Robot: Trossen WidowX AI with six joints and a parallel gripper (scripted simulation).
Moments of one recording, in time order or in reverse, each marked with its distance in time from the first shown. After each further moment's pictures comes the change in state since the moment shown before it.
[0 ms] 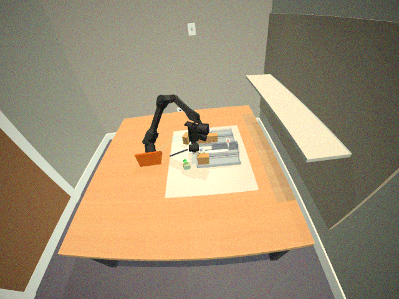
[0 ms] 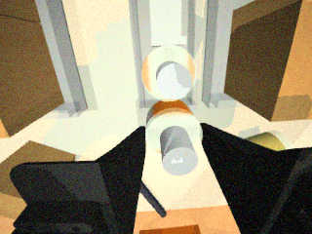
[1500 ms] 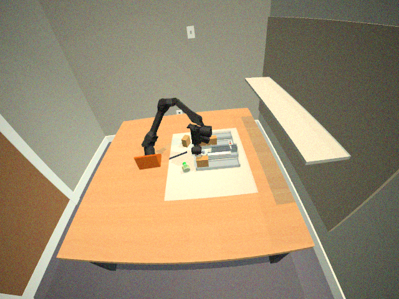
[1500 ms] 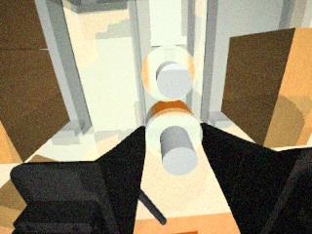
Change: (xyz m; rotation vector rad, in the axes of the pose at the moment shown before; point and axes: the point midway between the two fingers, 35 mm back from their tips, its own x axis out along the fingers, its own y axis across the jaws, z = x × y) arm 0.000 0.000 0.021 0.000 -0.003 -0.002
